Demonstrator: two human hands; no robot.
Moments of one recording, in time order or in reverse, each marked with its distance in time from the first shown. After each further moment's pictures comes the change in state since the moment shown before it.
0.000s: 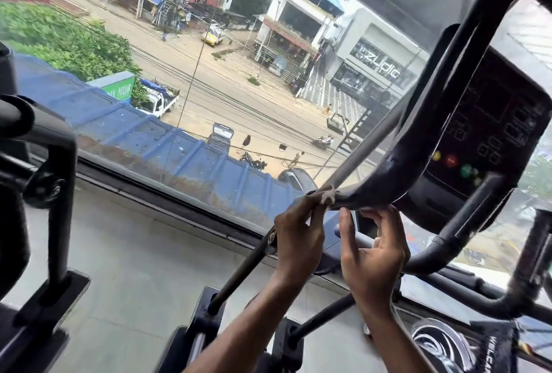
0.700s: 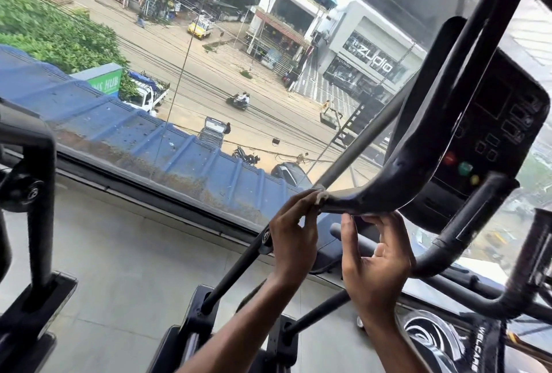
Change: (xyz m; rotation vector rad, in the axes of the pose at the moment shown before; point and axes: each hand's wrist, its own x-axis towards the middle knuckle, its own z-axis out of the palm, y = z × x) left_hand 0.006 -0.026 0.007 -0.016 0.016 0.039; right_hand -0.003 0.010 -0.003 0.018 -0.026 -0.011
